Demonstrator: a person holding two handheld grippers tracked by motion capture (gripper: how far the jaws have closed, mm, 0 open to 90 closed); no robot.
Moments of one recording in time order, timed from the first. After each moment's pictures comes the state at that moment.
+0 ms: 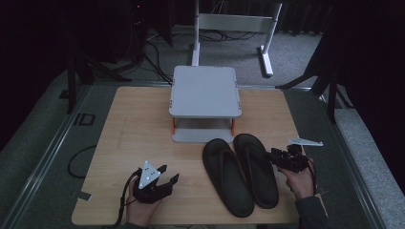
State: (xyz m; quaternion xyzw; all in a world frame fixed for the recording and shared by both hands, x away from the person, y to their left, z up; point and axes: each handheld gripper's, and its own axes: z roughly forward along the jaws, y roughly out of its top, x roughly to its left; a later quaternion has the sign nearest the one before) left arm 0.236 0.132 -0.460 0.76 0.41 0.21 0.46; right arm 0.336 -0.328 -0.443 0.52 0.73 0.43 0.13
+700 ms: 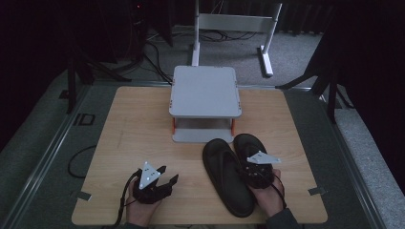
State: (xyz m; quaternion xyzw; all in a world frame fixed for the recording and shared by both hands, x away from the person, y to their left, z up) left arm 0.236 0.132 -0.465 0.76 0.41 0.22 0.46; right arm 0.290 -0.216 -0.456 0.44 0.79 0.38 0.20
